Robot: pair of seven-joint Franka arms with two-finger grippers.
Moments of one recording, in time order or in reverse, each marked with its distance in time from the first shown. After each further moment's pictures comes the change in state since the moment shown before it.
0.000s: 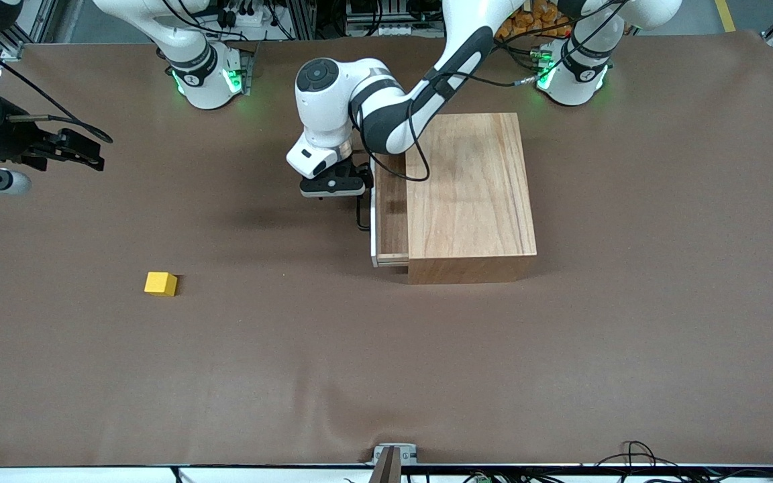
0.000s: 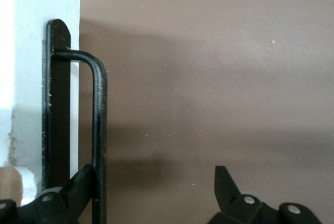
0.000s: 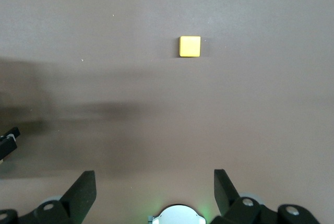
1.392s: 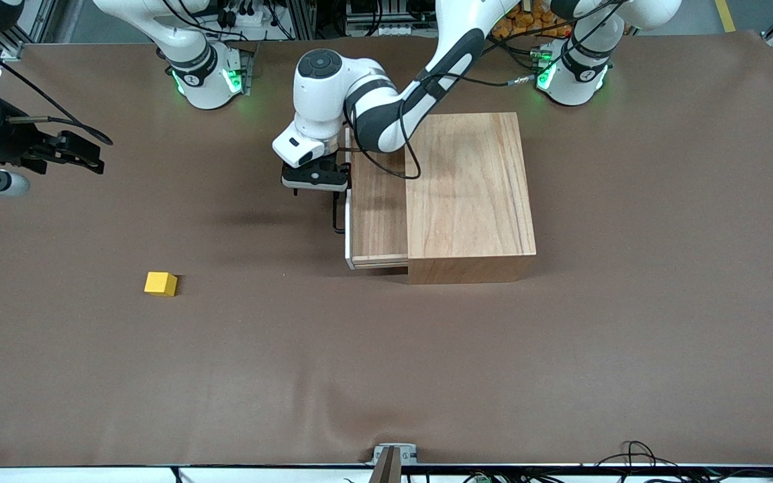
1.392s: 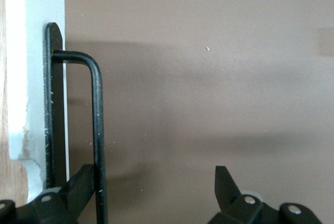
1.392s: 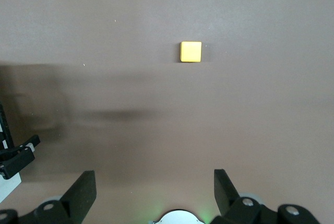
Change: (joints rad) left arm -0.023 0.023 0.001 -0.001 0.000 0.189 0.000; right arm 0.004 0.000 0.000 -0.003 0.000 0.021 0.000
